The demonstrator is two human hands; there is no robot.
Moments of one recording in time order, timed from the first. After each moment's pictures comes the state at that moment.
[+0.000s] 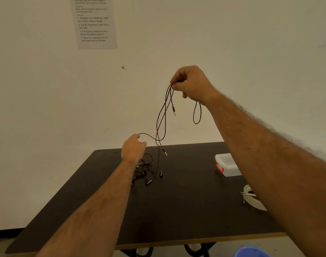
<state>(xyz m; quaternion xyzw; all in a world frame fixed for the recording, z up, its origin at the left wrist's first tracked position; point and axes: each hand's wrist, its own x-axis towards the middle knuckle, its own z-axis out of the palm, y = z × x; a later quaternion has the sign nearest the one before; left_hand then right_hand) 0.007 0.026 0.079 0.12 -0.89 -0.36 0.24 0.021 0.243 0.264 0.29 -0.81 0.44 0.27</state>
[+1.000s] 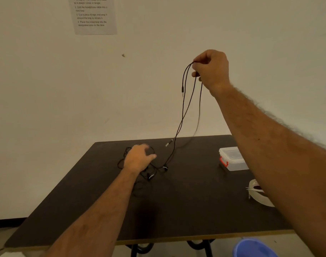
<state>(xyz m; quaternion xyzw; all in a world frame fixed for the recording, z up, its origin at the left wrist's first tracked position) 0.011 0.020 0.031 0.07 -0.95 -0.26 0.14 -0.010 0.255 0.254 0.18 -0.72 0.56 0.36</state>
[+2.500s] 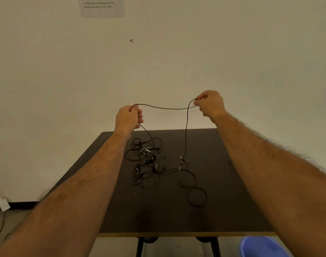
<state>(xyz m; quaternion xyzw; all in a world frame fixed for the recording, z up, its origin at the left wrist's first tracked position) -0.008 -0.020 0.108 0.09 -0.75 -0.60 0.28 -0.071 0.235 0.142 0.08 -0.84 0.50 0.20</state>
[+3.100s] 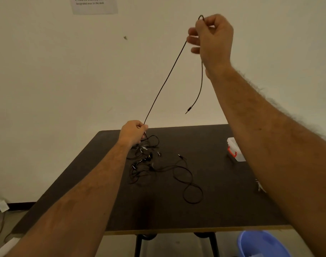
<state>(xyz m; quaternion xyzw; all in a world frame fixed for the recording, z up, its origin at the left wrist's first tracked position) -0.008 -0.009 0.065 0.08 -0.87 -0.45 0.18 -0.014 0.223 0.254 0.26 -0.57 0.69 0.35</state>
